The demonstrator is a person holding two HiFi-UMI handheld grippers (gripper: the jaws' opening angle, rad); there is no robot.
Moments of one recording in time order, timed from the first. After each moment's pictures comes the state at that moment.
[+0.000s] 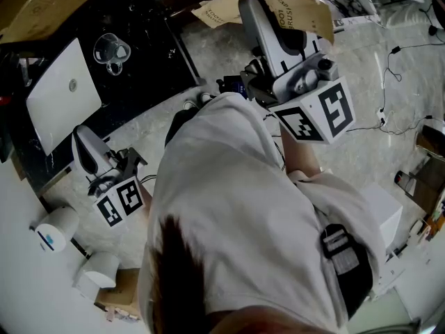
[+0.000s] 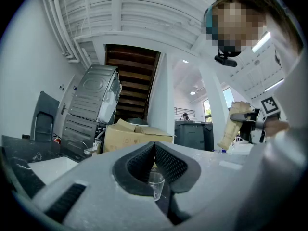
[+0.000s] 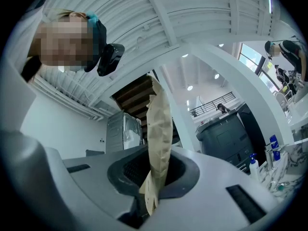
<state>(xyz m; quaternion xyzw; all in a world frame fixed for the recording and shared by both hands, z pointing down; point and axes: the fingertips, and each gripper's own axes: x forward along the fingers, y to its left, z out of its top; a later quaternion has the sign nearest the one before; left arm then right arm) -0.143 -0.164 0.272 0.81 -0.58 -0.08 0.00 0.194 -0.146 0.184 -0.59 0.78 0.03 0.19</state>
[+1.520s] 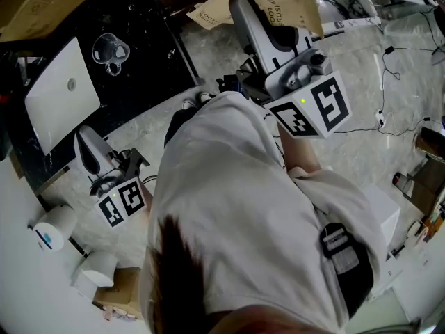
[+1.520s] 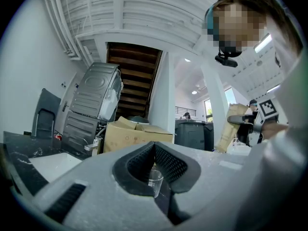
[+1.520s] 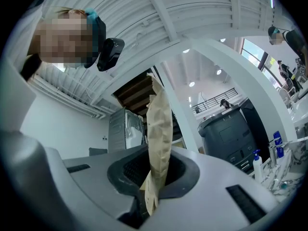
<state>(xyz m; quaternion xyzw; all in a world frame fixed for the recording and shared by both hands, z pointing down) -0.139 -0.163 0.280 0.81 -0.59 -0.08 0.02 0.189 -0.160 0.195 -0.58 0.79 0.01 0.18</state>
